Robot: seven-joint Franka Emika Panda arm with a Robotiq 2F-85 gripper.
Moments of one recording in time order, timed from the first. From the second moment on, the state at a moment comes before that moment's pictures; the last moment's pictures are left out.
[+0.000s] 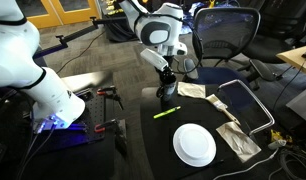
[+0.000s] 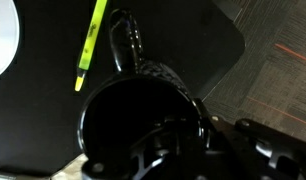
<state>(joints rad) 0.01 0.33 0.11 -2.36 -0.11 2.59 -0.29</state>
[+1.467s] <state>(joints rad) 0.03 0.13 0.09 -2.40 -0.11 2.53 -0.27</state>
